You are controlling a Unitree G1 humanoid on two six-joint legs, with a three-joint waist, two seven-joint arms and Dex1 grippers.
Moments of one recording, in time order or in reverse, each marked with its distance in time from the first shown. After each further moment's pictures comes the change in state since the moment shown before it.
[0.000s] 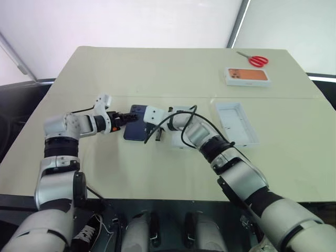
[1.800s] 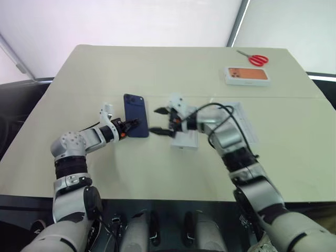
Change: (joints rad) left arm 0.176 -0.151 0.261 -0.214 -0.198 -0.020 0.150; right arm 0.334 -0.266 -0.202 -0.664 0.443 0.285 0.395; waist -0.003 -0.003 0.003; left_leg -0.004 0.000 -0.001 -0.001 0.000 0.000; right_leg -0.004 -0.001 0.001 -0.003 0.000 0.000
